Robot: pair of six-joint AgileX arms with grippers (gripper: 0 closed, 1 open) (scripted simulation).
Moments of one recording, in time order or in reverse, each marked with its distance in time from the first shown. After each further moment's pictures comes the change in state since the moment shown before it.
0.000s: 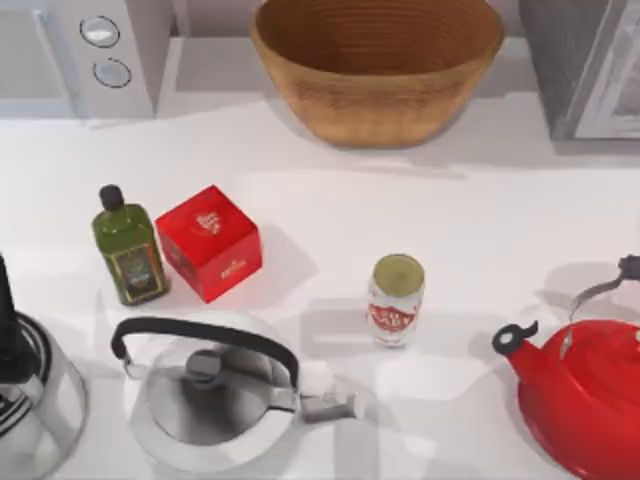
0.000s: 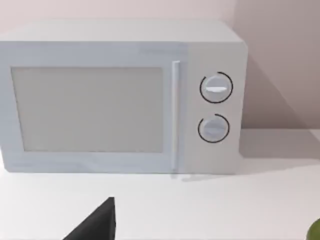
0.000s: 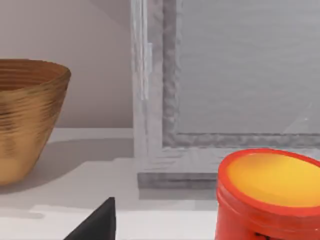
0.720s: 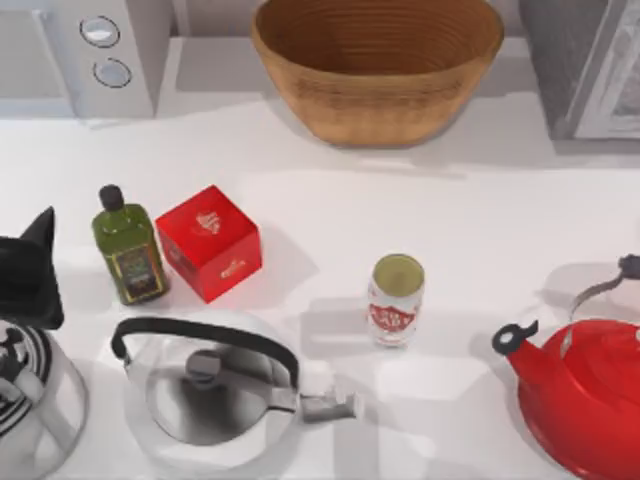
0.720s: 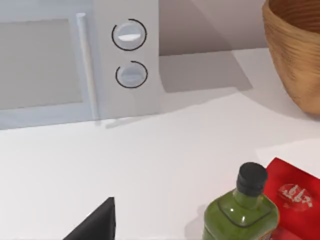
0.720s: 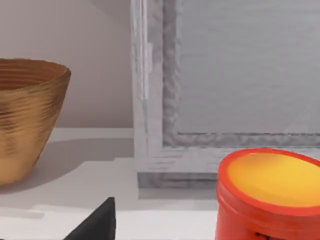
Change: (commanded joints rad) left arm -0.184 0.473 0.470 -0.309 0.000 0.001; right arm 0.000 0.000 0.000 0.000 0.000 0.000
